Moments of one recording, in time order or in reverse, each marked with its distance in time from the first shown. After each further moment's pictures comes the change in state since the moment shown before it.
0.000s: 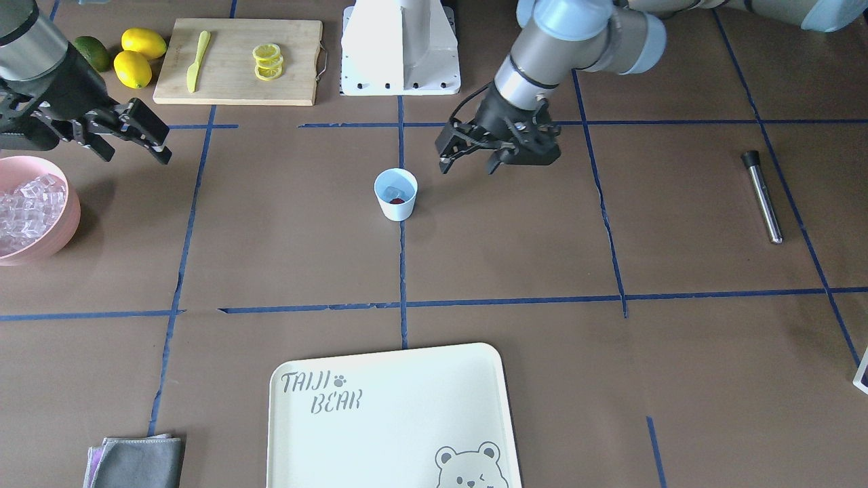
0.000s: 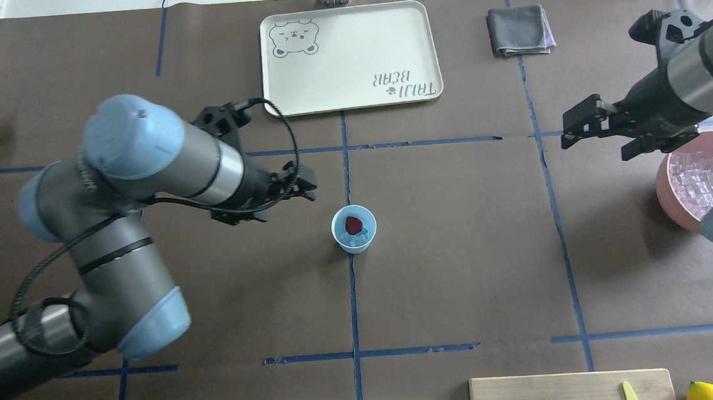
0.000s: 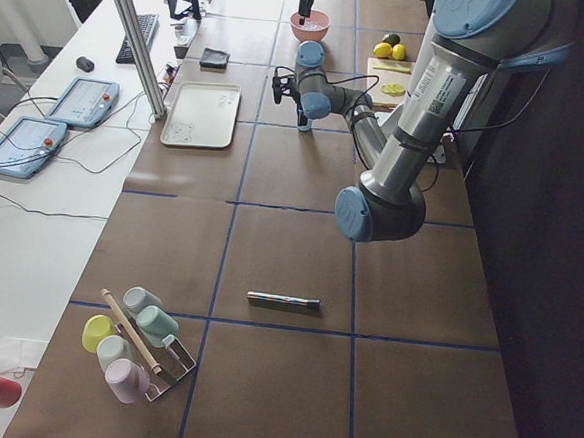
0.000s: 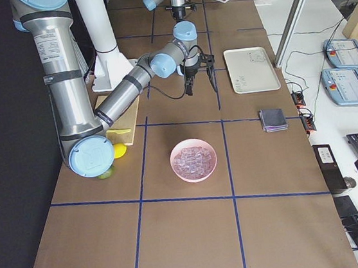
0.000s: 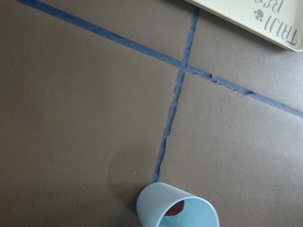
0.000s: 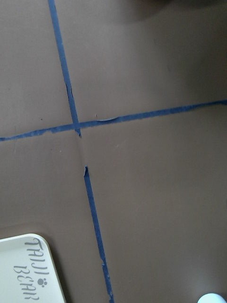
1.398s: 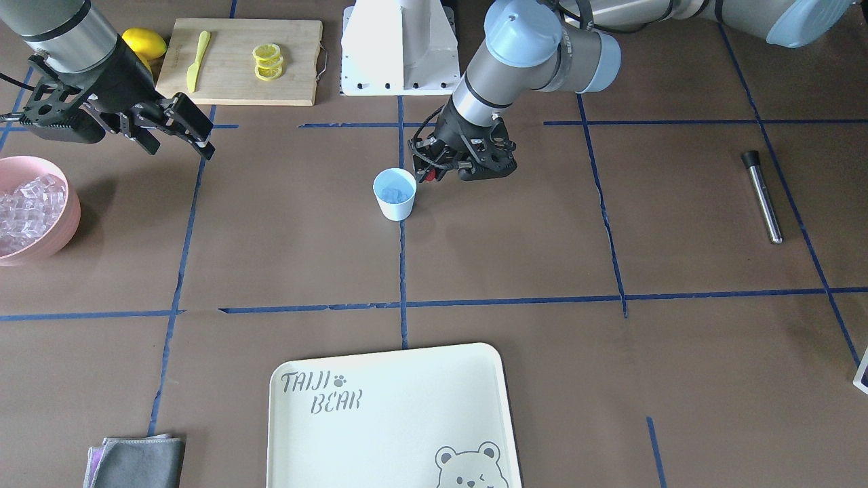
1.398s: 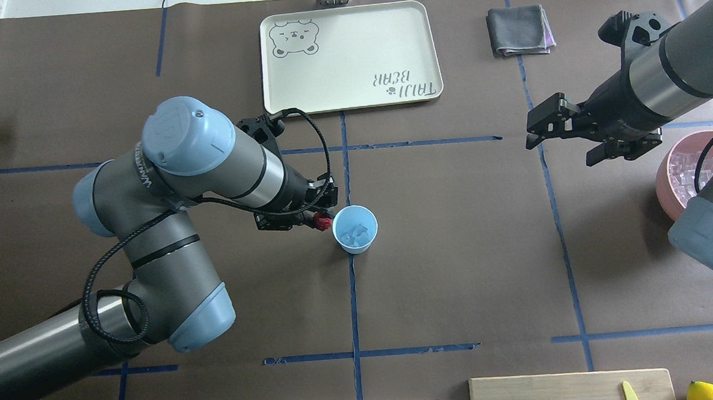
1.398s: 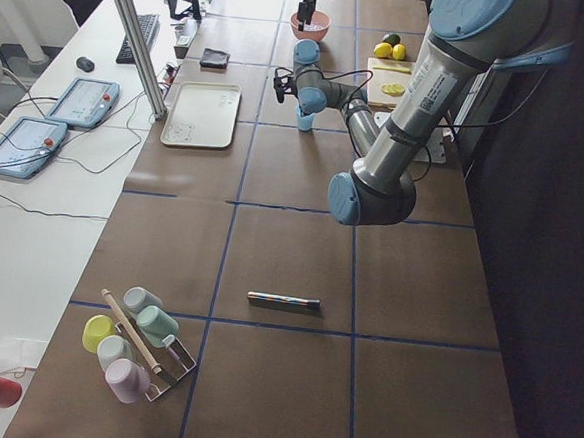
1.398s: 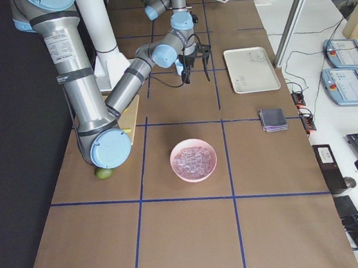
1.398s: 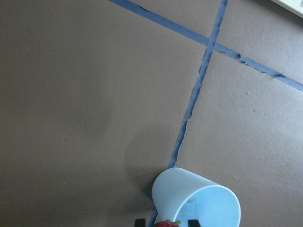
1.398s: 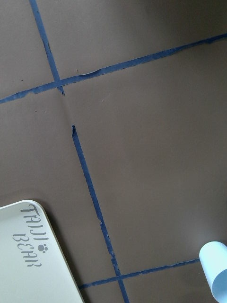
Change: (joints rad) left arm 0.086 -0.261 0.234 -0.002 0.008 -0.216; right arm -0.121 0.120 0.007 -0.003 -0.067 0.254
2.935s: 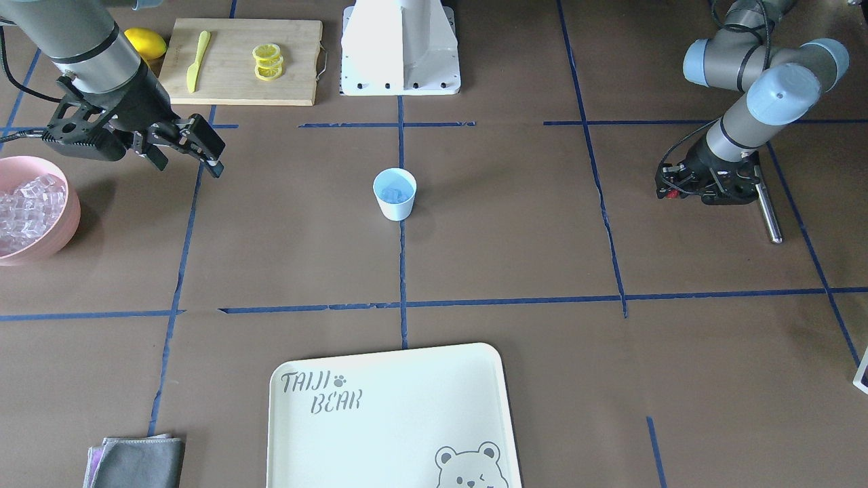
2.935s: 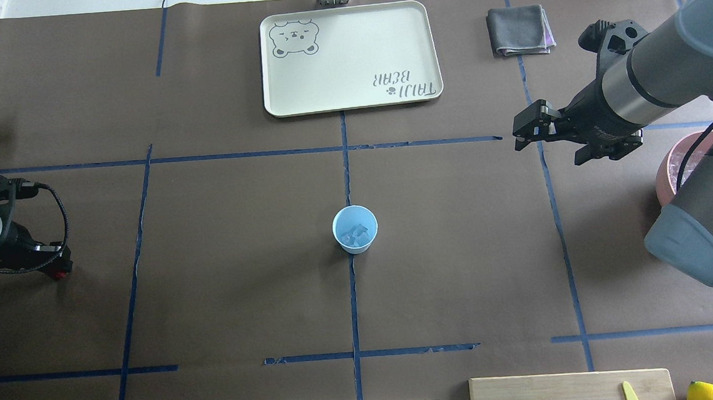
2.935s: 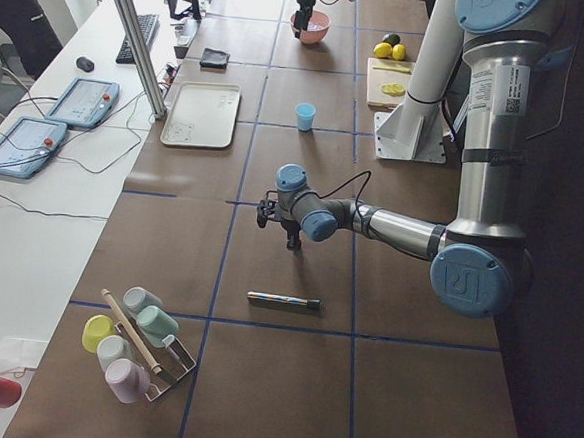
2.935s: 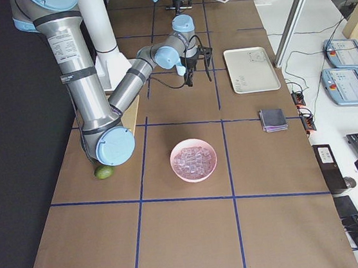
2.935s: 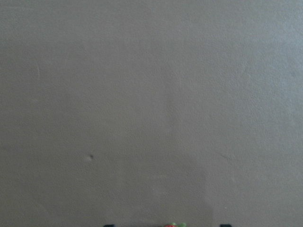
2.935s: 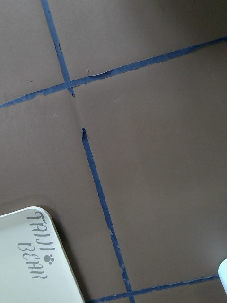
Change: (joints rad) left arm -0.260 0.725 -0.025 -0.205 -0.130 0.704; right arm -0.042 0.025 -0.044 0.004 -0.083 0.009
